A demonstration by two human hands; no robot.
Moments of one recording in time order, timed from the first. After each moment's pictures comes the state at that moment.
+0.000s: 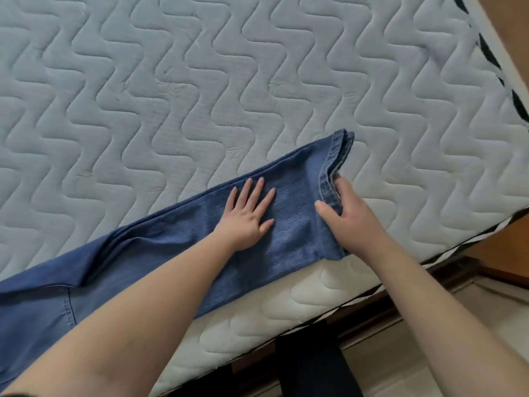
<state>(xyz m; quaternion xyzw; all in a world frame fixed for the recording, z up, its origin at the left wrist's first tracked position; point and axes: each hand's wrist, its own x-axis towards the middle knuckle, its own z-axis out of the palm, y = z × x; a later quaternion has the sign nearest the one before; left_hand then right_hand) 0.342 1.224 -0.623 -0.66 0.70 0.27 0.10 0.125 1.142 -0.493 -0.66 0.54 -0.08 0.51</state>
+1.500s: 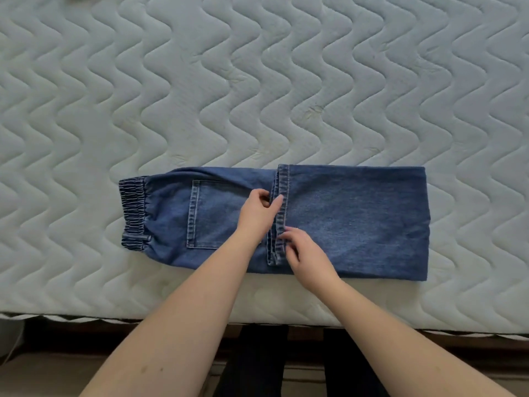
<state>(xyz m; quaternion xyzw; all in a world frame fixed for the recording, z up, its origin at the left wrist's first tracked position) 0.584 1.506 -0.570 -0.85 0.05 0.42 -0.30 0.425 1.463 -0.557 -0.78 0.34 0.15 0.50</state>
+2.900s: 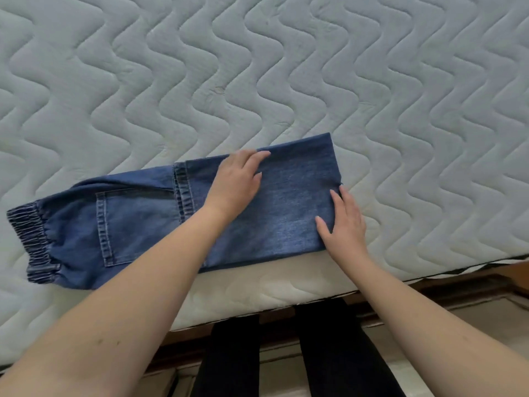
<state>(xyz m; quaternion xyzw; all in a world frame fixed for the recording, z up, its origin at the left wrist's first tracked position) 0.524 1.399 -0.555 -0.78 0.55 0.20 -0.19 0.271 1.341 -0.575 -0.78 0.54 0.05 0.31</state>
